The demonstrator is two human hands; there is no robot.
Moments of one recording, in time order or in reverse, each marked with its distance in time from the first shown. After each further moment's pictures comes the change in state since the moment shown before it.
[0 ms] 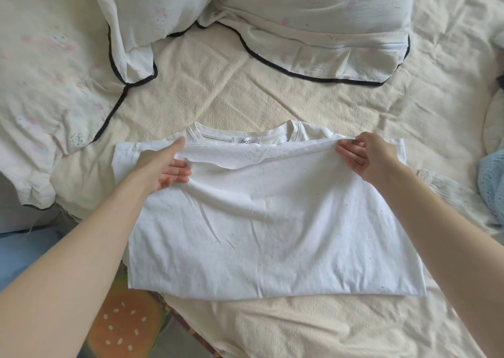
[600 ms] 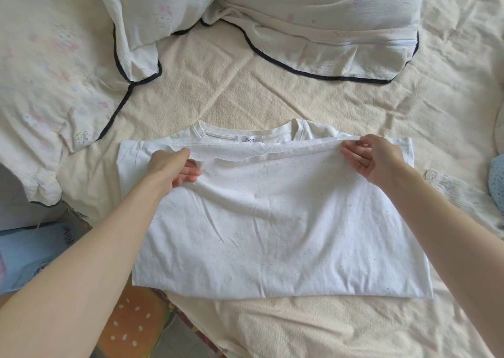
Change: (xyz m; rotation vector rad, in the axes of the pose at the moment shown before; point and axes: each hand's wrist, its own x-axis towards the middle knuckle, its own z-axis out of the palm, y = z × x) left_hand 0.004 -0.005 0.018 0.029 0.093 0.026; right_hand 0.003 0.003 -0.004 -0.009 -0.034 0.022
